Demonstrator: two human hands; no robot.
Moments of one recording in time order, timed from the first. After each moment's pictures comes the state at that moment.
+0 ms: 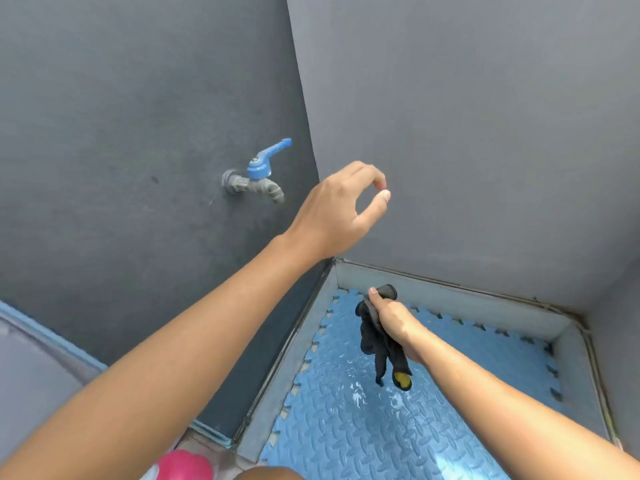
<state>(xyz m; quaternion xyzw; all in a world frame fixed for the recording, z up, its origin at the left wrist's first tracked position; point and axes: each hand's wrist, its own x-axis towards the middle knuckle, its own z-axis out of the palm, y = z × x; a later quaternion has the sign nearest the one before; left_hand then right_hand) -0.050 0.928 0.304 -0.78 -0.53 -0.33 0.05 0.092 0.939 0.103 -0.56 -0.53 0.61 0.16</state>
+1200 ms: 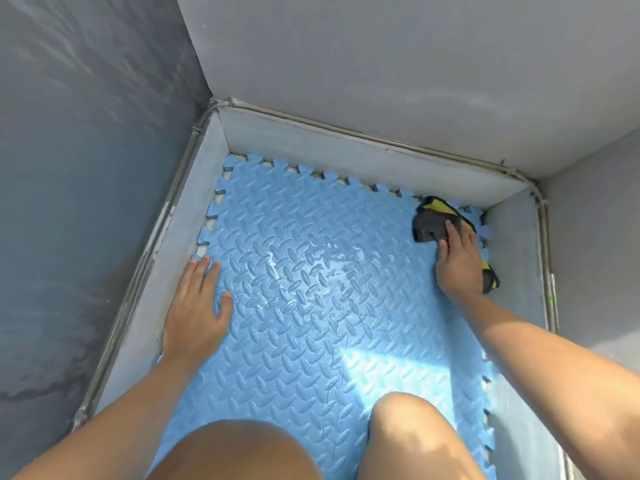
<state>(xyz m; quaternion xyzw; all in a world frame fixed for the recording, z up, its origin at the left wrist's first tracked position) -0.134 0.835 -0.181 -0.64 -0.74 -0.15 -0.13 0.339 0.982 -0.191 -0.78 -0.61 0.13 0.08</state>
